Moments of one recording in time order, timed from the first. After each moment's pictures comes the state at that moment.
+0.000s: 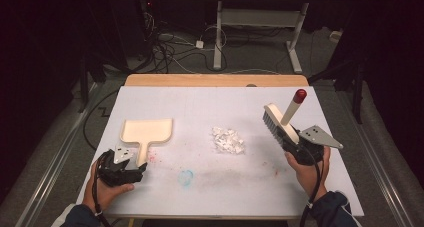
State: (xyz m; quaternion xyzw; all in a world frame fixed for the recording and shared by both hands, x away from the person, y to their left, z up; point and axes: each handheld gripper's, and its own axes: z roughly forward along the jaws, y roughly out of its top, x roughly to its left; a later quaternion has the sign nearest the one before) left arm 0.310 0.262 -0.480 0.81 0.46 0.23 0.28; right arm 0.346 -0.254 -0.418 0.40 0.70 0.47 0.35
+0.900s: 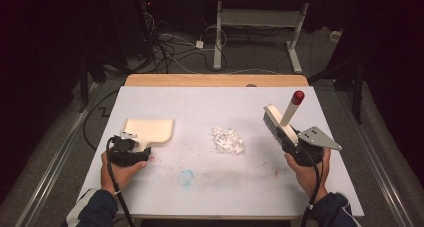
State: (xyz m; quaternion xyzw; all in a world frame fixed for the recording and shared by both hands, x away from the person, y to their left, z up) left arm 0.365 0.256 -0.487 0.75 0.57 0.18 0.29; right arm 0.343 -0.251 -0.417 0.40 0.70 0.46 0.36
